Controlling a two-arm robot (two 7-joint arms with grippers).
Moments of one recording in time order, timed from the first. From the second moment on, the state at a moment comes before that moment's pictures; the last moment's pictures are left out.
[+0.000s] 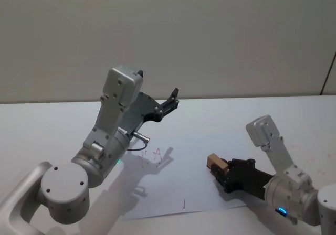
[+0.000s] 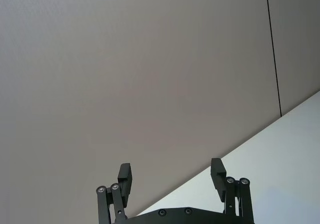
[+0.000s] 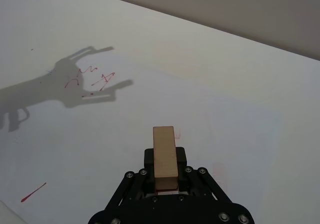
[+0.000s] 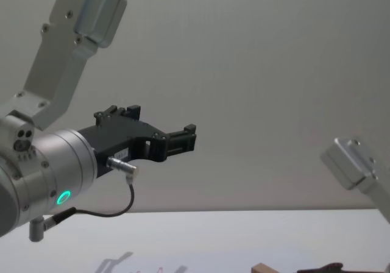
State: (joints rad) left arm -0.24 0.38 0.45 -1.63 -0.20 0.01 -0.01; right arm 0.14 0.22 -0.33 -1.47 0.09 0.35 0.45
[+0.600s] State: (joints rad) left arm -0.24 0.38 0.45 -1.63 -0.20 0.01 -0.01; right arm 0.09 0.28 -0.27 -1.70 0.22 0.32 0.32
